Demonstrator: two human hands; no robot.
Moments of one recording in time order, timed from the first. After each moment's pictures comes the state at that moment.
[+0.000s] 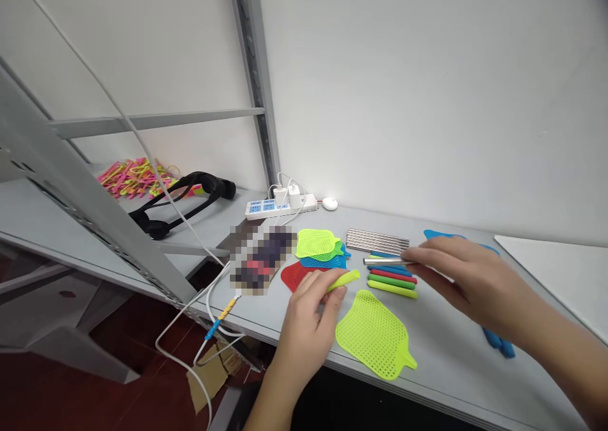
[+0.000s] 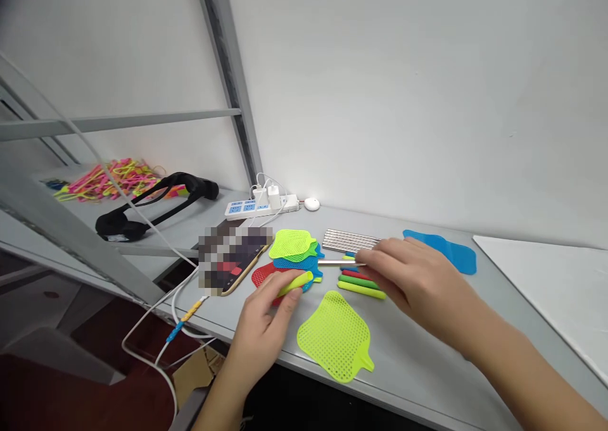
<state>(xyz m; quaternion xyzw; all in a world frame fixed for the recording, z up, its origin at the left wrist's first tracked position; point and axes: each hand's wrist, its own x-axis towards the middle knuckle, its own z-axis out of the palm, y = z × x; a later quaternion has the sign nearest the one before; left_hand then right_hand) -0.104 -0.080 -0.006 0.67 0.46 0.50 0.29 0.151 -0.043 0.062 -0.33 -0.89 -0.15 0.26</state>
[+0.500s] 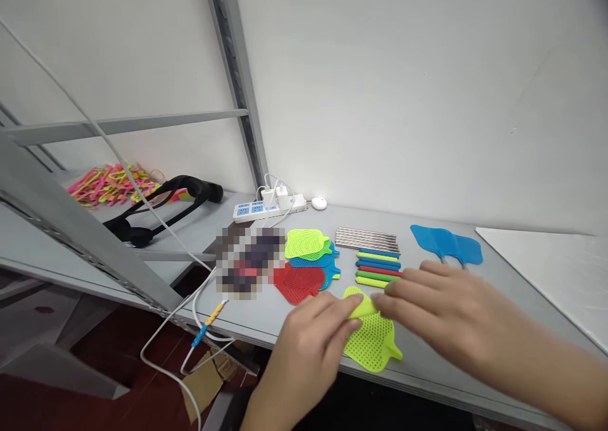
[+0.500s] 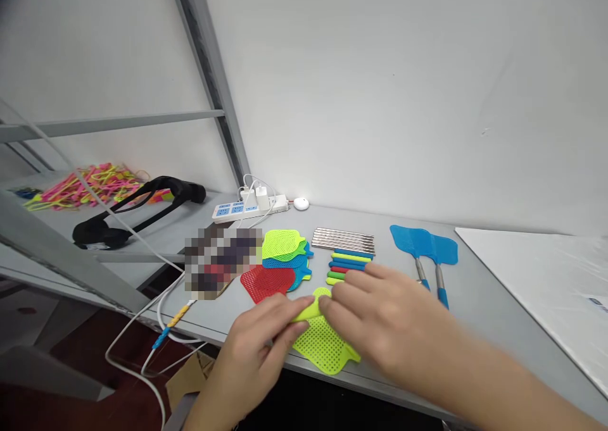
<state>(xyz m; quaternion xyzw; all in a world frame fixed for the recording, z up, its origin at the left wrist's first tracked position) -0.102 -0.099 0.002 0.80 0.39 0.40 0.21 0.124 -0.087 0.084 -0.23 -0.94 -0.16 0.18</state>
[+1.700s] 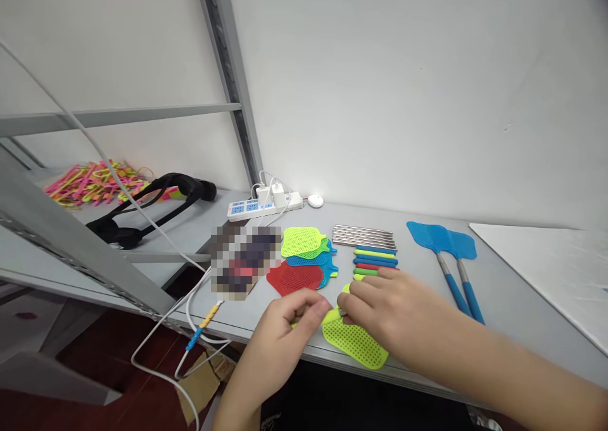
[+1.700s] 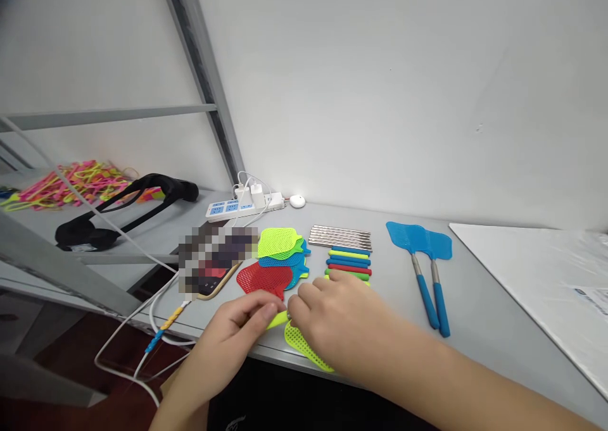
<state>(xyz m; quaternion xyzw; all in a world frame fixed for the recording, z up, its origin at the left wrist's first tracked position) -0.129 -0.090 0.004 0.62 0.46 0.40 0.49 0.079 -0.079 0.066 -0.29 -0.95 -0.11 0.09</state>
